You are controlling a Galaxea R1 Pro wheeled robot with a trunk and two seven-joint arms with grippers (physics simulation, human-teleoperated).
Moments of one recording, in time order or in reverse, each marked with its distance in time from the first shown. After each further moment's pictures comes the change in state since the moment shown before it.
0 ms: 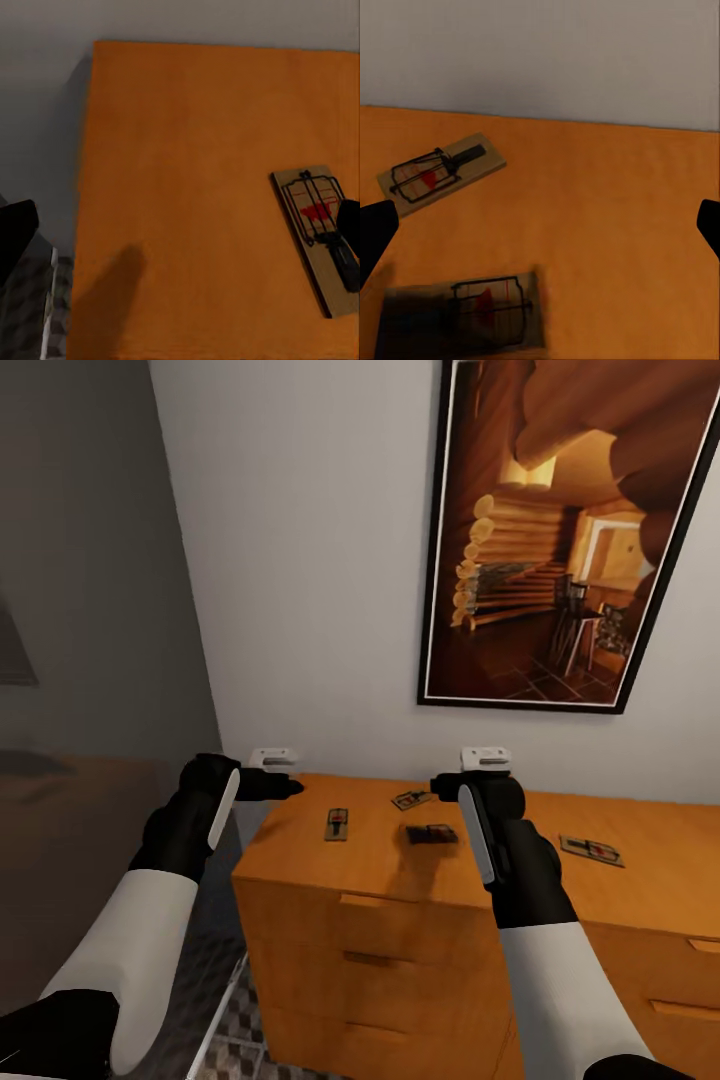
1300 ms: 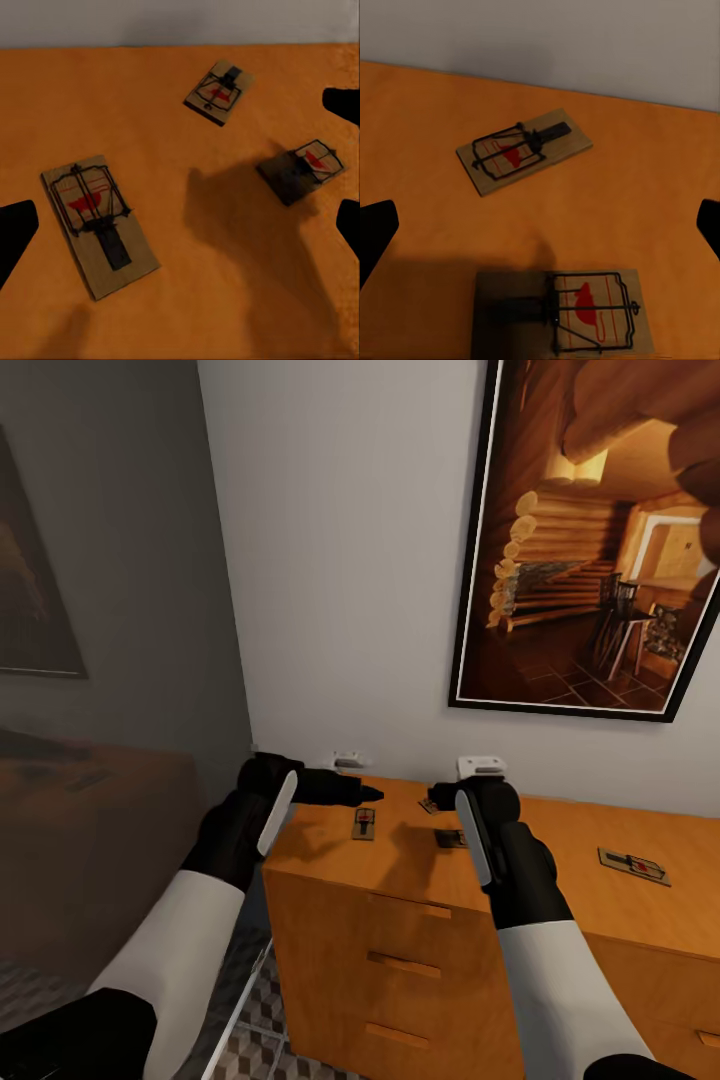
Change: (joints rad) left arm -0.002 -0.132 -0.169 -0.013 0.124 0.002 -0.174; right arm 0.000 -0.004 -0.004 0.064 -0.009 0.000 0.007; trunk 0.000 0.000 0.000
